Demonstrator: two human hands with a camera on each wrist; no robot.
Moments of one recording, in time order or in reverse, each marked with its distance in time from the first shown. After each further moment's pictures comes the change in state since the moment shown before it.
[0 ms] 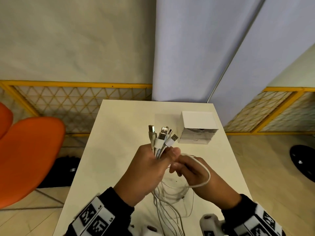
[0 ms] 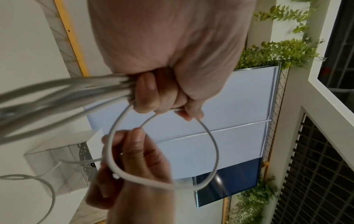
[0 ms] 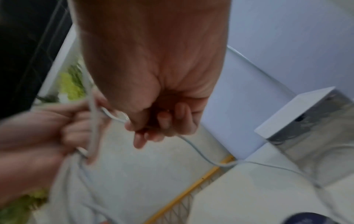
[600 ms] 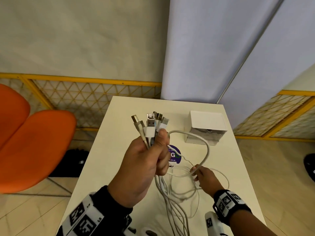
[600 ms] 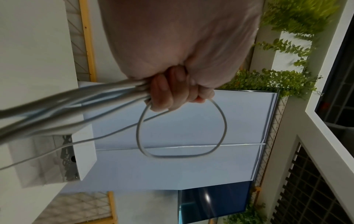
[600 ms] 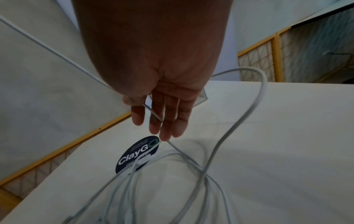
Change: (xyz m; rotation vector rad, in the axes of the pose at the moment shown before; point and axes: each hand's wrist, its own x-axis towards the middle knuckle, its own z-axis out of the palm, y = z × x) left_hand -0.019 0.025 -0.005 -0.469 -0.019 0.075; right_hand -0.019 0.188 0.039 0.004 0.066 0.625
